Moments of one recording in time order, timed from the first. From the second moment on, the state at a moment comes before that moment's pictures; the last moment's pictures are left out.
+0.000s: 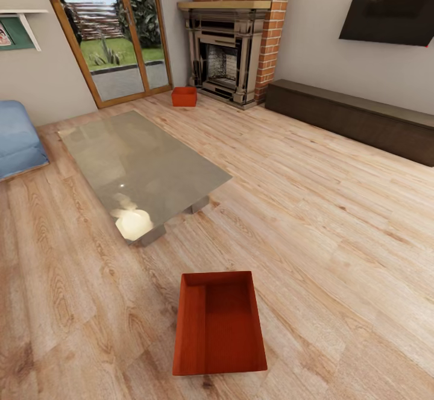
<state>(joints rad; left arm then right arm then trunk) 0.00 0.03 0.02 -0.09 0.31 -0.02 0.00 -0.19 -0.06 0.11 0.03 0.07 -0.12 0.03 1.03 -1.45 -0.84</state>
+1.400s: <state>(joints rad) 0.00 0.03 0.02 -0.09 0.31 -0.02 0.00 -0.19 -0.06 0.11 0.03 0.07 -0.12 0.03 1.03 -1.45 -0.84</state>
